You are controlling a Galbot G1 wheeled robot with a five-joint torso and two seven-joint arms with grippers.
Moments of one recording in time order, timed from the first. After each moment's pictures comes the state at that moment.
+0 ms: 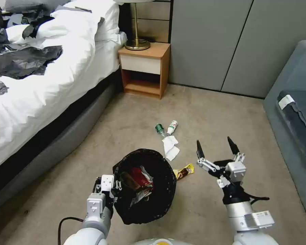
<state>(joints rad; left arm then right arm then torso) 1.79 -1.48 -0.41 -2.31 0.00 0.51 -0.13 -1.78 1.32 0.41 2.19 0.08 0.30 0.11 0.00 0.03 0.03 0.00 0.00</state>
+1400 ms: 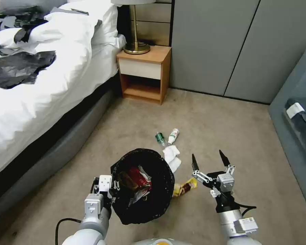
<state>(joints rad) 1.80 -1.49 -0.42 -2.32 0.00 0.51 -0.13 -1.75 1.34 0.40 2.08 0.03 0.41 0.06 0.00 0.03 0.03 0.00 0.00</state>
